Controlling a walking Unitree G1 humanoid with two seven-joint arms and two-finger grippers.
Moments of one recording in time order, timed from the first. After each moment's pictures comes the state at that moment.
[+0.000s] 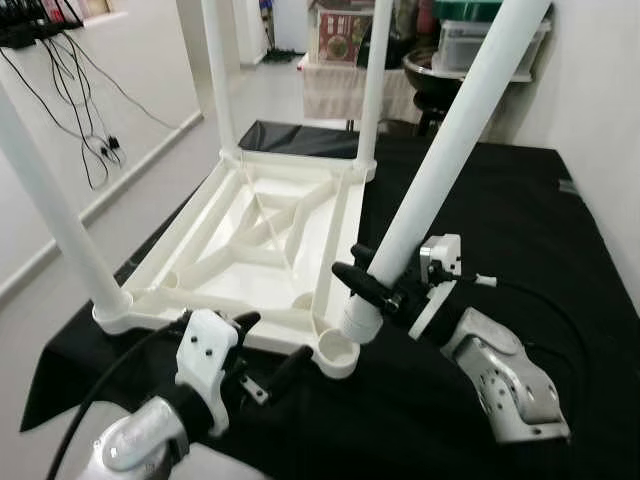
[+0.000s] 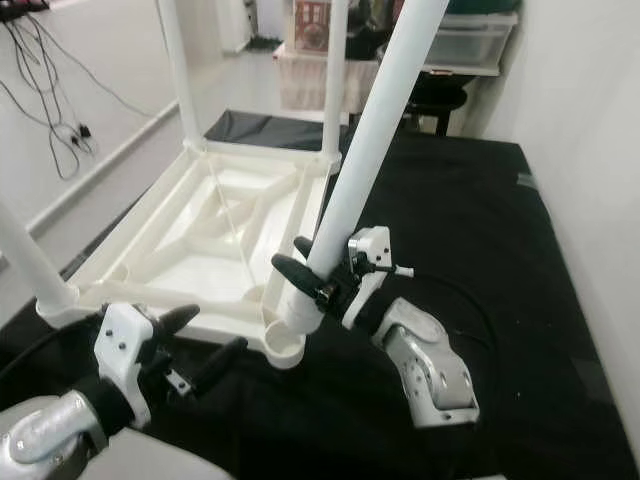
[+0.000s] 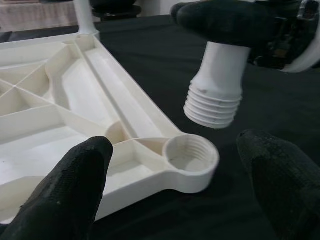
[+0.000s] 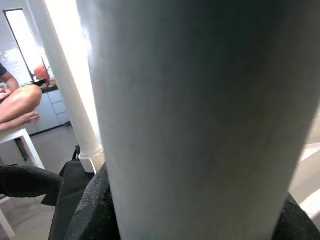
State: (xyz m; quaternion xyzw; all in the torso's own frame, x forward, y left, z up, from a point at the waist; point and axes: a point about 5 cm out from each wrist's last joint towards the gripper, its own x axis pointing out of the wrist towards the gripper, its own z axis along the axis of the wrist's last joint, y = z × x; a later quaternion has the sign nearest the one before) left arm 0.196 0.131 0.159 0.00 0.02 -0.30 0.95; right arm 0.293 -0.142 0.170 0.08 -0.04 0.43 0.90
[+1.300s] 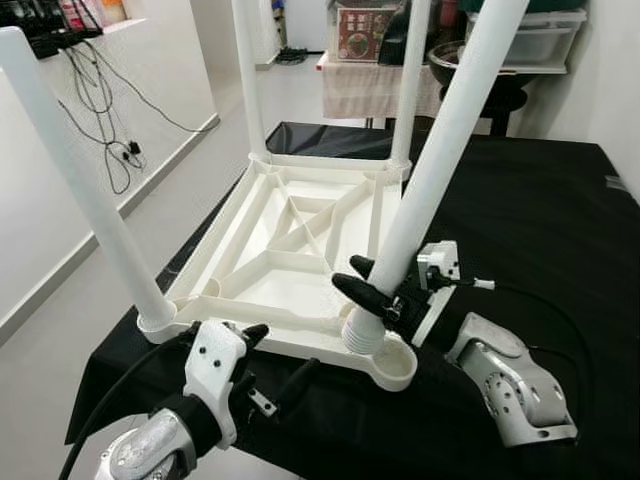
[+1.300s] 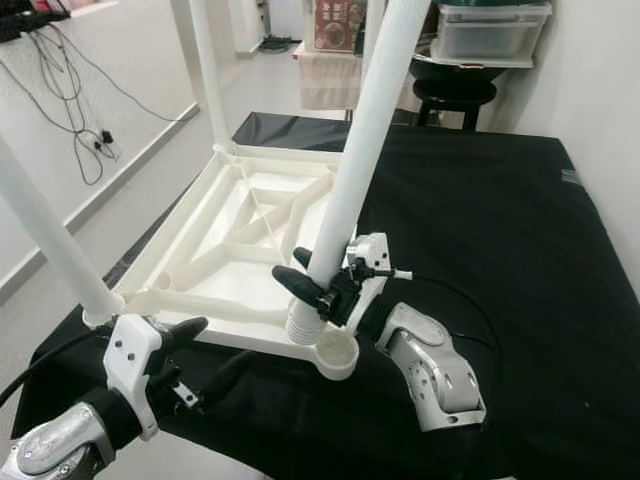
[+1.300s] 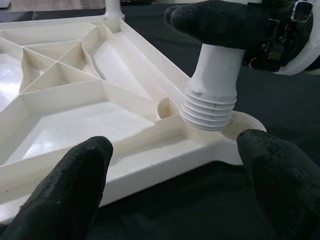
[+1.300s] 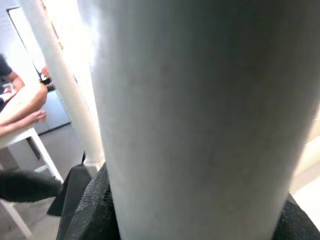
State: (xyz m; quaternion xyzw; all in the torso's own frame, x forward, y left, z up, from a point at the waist) left arm 0.195 0.128 0.161 -0.01 0.03 -0.31 0.95; right arm 0.297 -0.141 0.169 0.11 -0.03 0.42 0.90
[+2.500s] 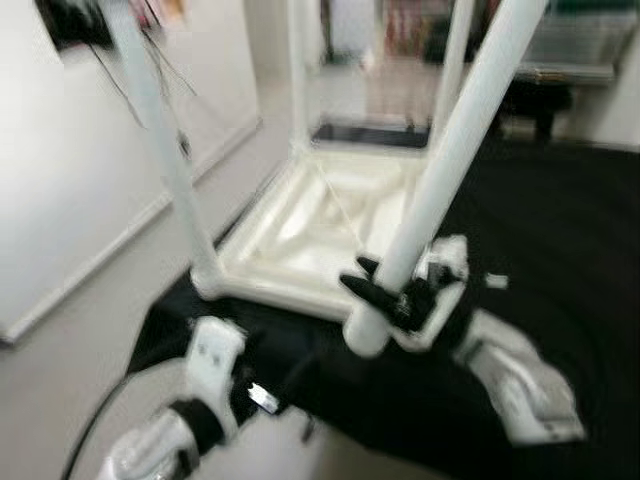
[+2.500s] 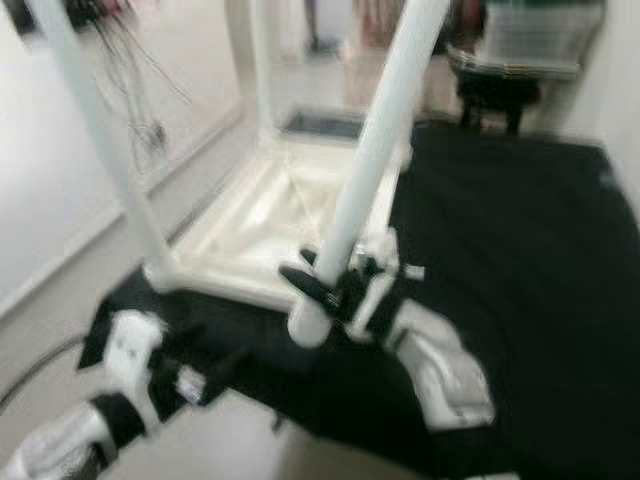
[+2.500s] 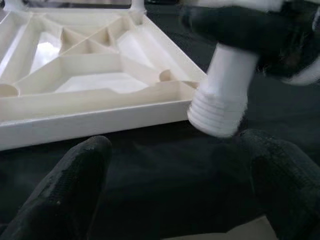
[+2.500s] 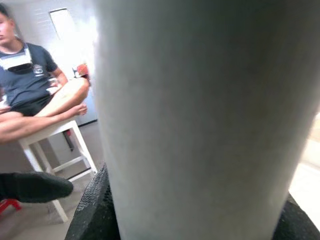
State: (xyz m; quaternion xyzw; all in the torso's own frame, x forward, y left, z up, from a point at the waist) left arm 0.198 0.127 0.164 -0.03 0.03 -0.31 0.95; right arm 0.297 -0.142 0.171 0.11 -0.03 0.44 0.89
